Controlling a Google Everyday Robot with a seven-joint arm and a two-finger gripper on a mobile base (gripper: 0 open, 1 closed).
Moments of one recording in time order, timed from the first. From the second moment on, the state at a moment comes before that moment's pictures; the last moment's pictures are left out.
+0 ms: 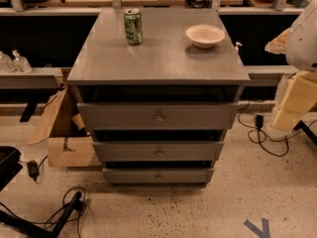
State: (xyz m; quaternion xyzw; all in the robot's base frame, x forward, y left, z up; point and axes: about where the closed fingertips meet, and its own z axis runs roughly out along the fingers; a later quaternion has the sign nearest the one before) arm 0.438 -0.216 0.979 -0.60 0.78 -0.04 0.16
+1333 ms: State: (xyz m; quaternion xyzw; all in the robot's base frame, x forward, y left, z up) arm 0.493 -0.170 0.847 -0.64 0.74 -0.01 0.20
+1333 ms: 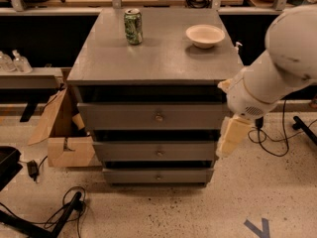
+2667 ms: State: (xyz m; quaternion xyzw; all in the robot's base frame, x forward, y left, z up) arm 0.582 -0.142 0.727 -0.66 0.72 0.00 0.21
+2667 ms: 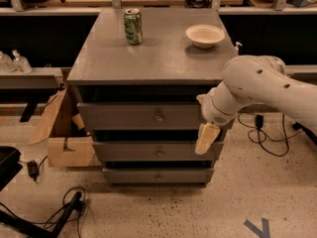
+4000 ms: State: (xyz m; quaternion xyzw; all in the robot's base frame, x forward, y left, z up) arm 0.637 -0.149 0.709 -0.67 0.72 -0.06 0.16
